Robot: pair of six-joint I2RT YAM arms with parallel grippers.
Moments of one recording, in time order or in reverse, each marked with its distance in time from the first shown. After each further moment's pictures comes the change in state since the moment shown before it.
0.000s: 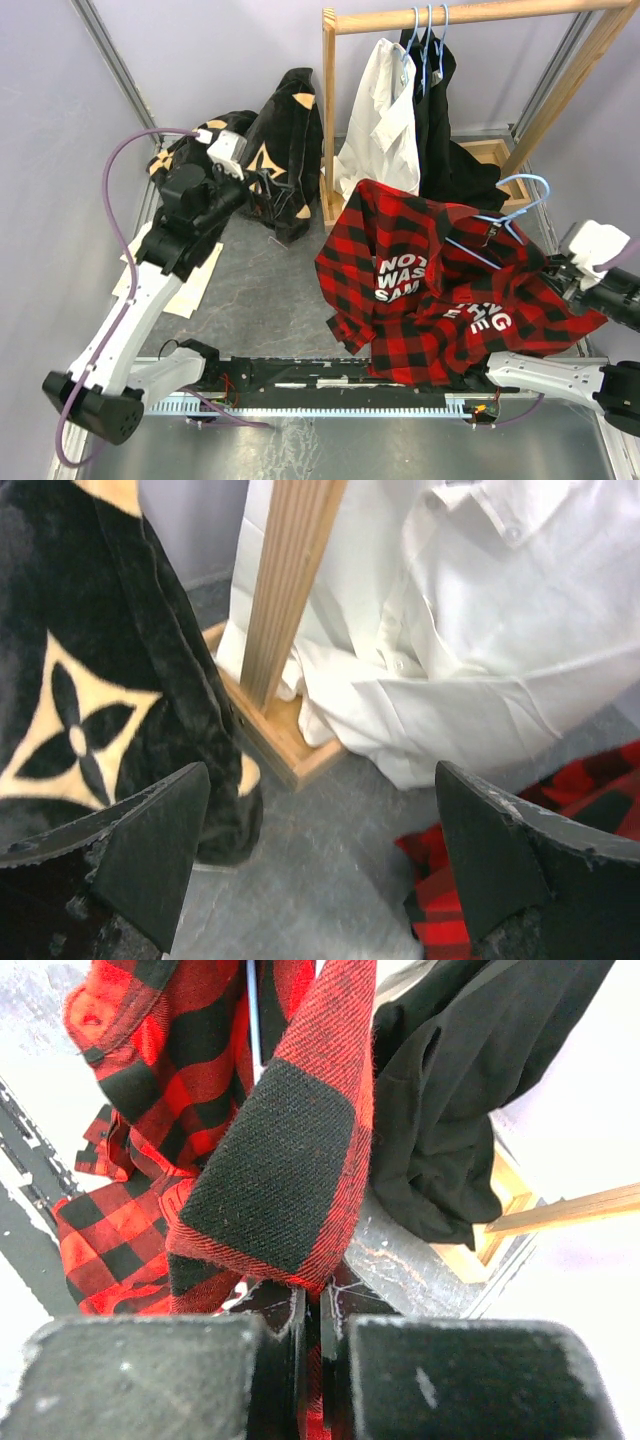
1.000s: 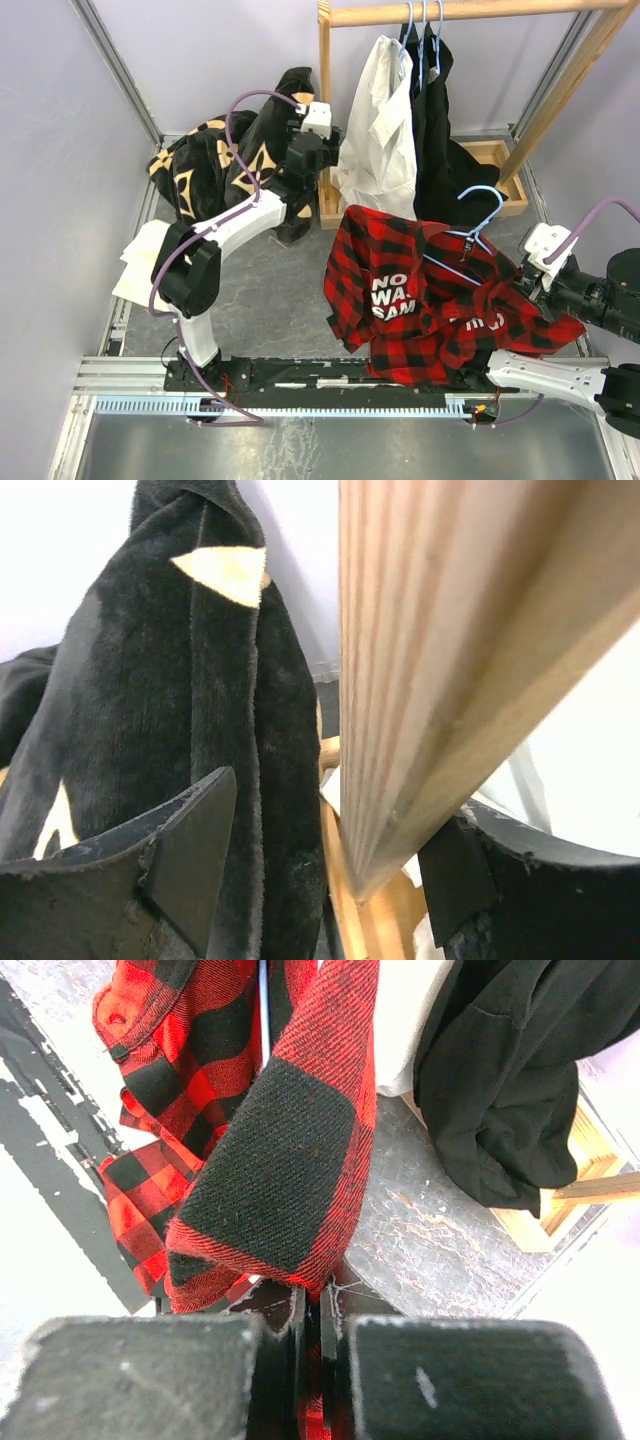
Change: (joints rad) left arm -0.252 0.871 0.337 0.570 -0.794 0.174; right arm 0.000 -0.027 -0.200 0.001 -0.047 0.120
